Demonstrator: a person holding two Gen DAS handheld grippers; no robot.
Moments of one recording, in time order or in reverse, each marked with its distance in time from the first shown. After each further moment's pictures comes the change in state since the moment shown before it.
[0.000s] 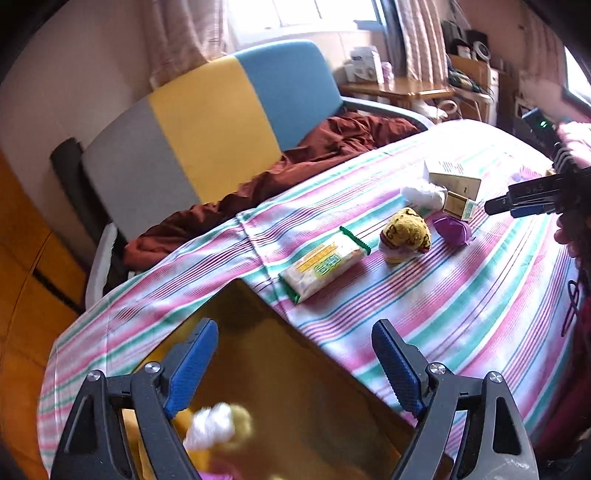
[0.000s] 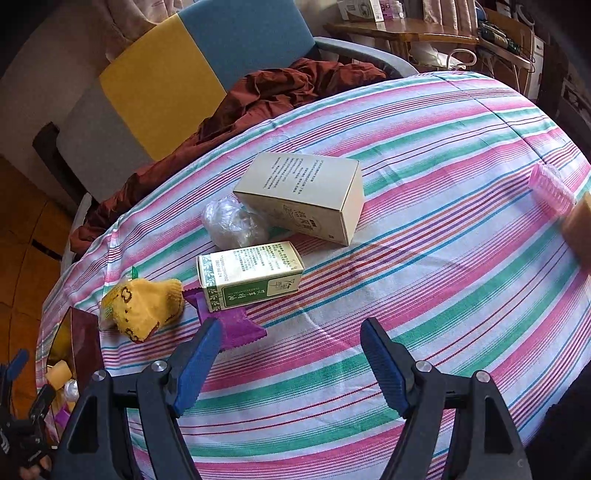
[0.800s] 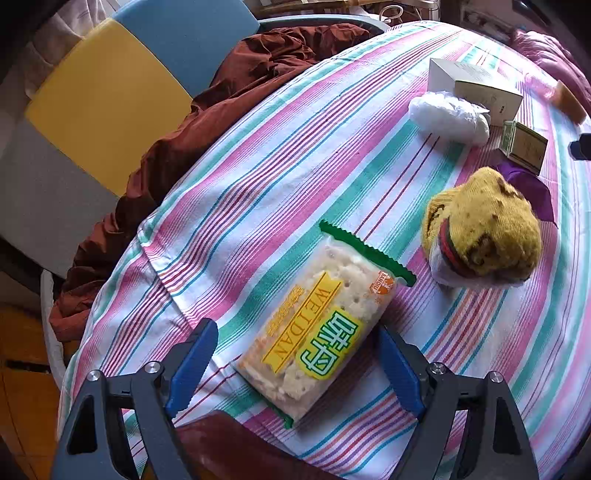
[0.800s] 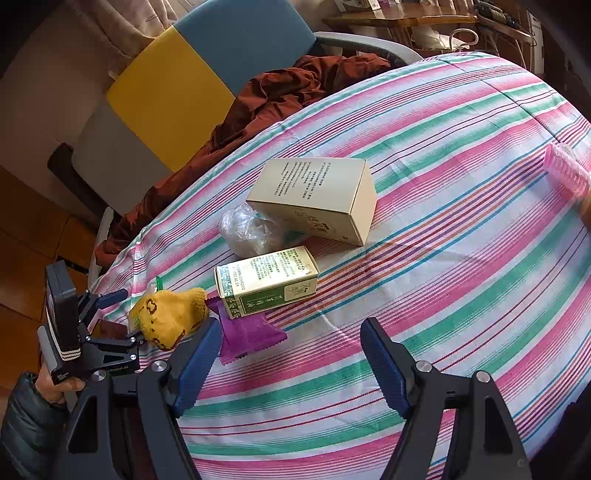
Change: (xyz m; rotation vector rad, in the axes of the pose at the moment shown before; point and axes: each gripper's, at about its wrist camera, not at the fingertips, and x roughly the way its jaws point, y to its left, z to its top) left arm 0.172 -0.024 0.065 0.278 0.269 -0.144; right arm -0.004 -0.010 0.003 0.072 0.016 0.119
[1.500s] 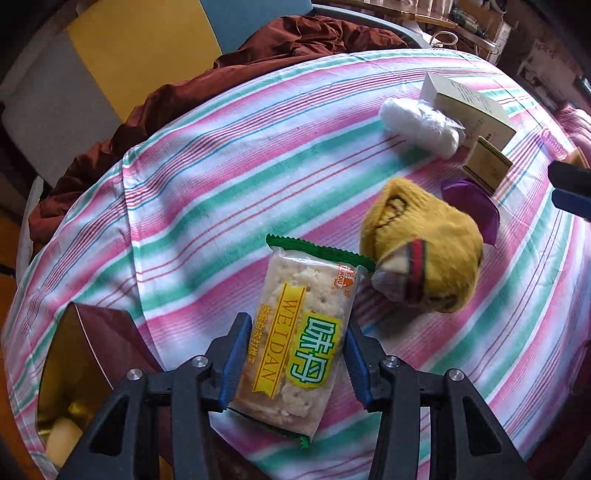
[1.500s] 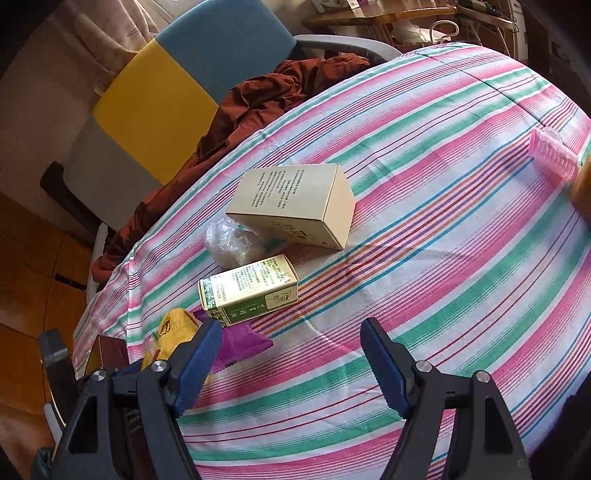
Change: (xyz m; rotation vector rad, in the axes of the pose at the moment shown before) left arm -0.031 -0.063 -0.027 -0.317 0.079 -0.059; right arm -0.004 -0.016 0.004 0.075 -0.015 -0.007
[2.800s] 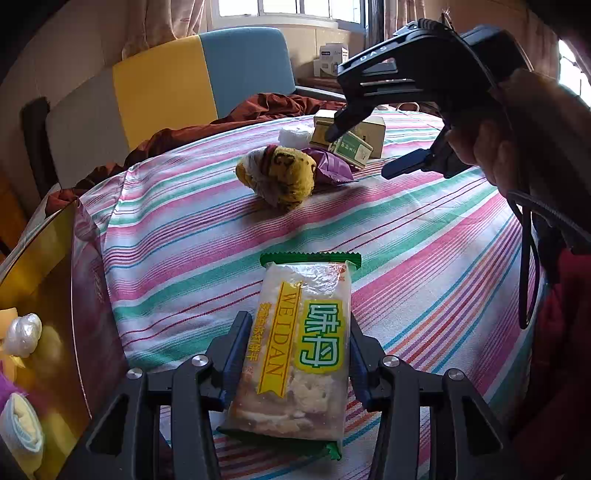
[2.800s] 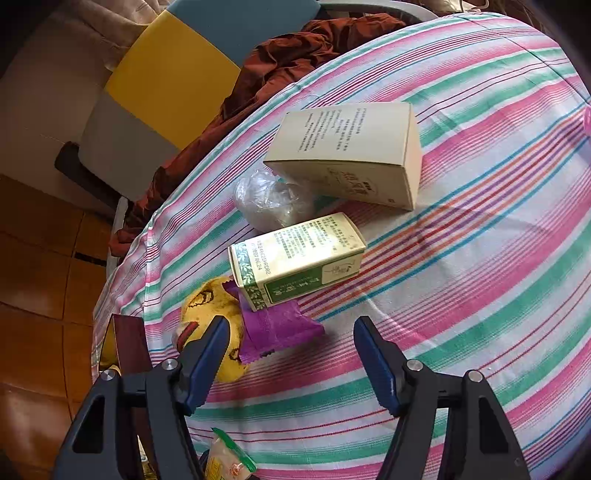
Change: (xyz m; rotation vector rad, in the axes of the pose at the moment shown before) left arm -0.031 -0.090 -0.127 -0.057 -0.407 -0.050; right arm 0.045 0.026 -0.006 -0.027 0.128 0.111
